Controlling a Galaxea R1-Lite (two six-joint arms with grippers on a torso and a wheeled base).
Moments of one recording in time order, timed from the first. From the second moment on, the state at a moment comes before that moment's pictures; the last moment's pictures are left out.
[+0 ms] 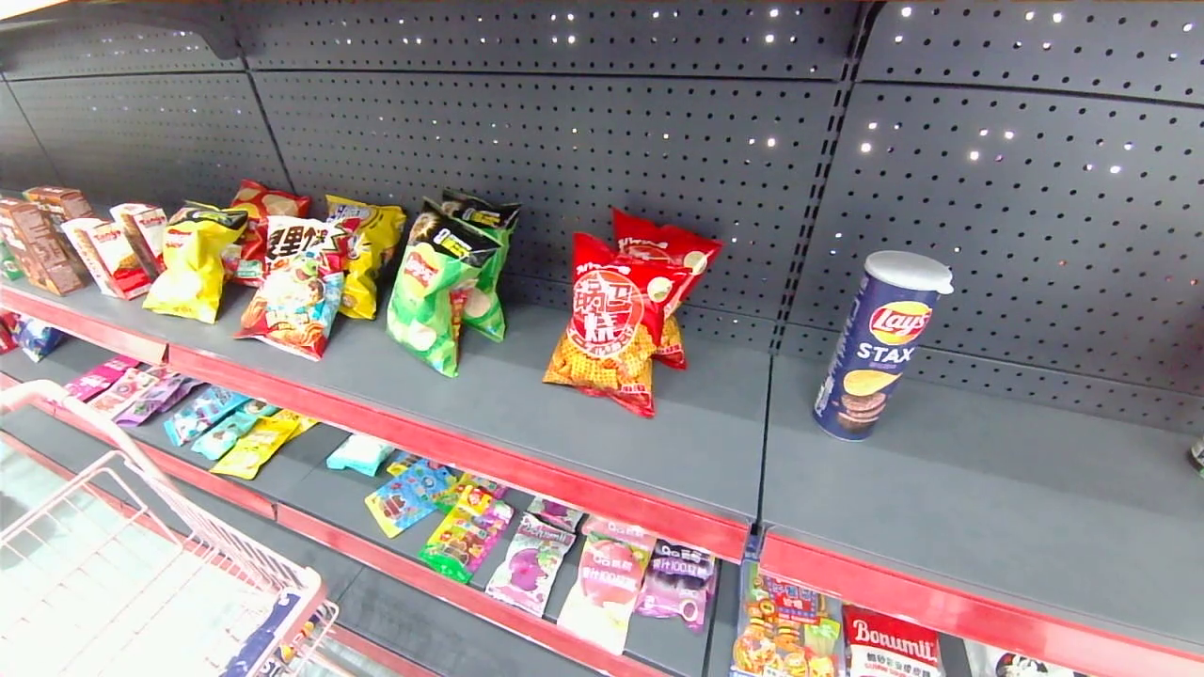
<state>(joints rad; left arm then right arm) -0.01 0.02 -0.06 -0.06 -0.08 0.09 0.00 0.00 0.00 0.00 0.00 0.00</state>
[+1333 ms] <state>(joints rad) 0.37 1.31 -0.79 0.32 0.02 0.22 0.00 0.00 0.00 0.00 0.01 0.00</state>
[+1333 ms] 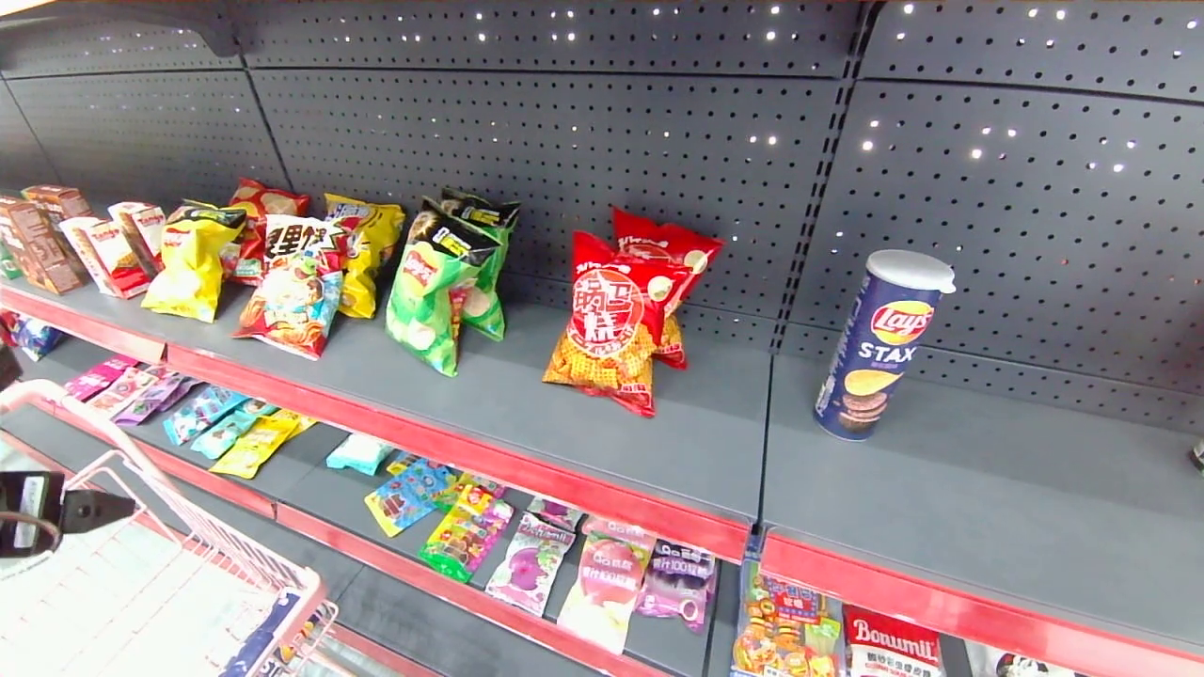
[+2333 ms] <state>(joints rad) 0.50 1.54 -0.79 0.28 -0.03 0.43 0.00 0.00 0.00 0.00 0.01 -0.01</state>
